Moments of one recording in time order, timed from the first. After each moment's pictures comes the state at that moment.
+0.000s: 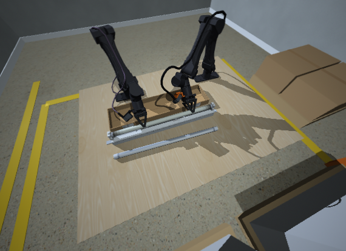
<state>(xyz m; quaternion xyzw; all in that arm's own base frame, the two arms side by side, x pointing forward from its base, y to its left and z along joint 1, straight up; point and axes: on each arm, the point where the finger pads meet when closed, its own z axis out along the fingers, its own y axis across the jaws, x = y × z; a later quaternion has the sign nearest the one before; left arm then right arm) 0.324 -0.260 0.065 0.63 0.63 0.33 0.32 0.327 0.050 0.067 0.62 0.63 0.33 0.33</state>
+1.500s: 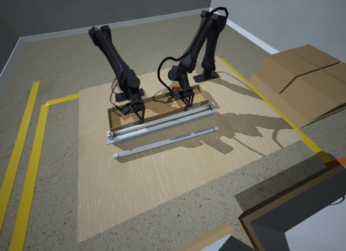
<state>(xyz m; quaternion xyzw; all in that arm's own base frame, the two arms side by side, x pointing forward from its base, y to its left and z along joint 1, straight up) 0.293 -0.265 0.085 0.63 0.63 0.33 0.32 0.296 0.049 0.090 0.62 0.63 0.33 0.33</state>
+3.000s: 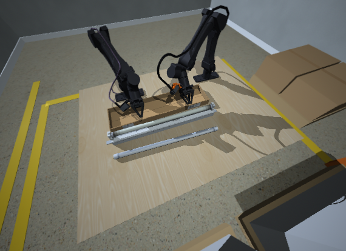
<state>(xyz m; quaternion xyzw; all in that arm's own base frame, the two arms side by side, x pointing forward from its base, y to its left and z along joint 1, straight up) 0.281 -0.263 0.093 0.63 0.63 0.33 0.32 0.277 0.048 0.092 0.63 0.63 0.31 0.33</state>
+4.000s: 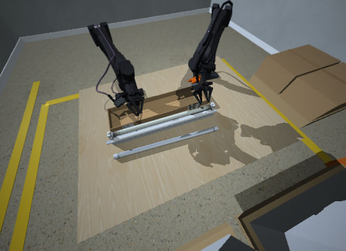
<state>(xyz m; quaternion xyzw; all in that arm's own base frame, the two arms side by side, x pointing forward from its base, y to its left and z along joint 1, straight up) 0.349 -0.210 0.156 0.44 0.77 0.21 0.41 0.318 0.046 0.173 0.46 0.72 0.29 0.44</state>
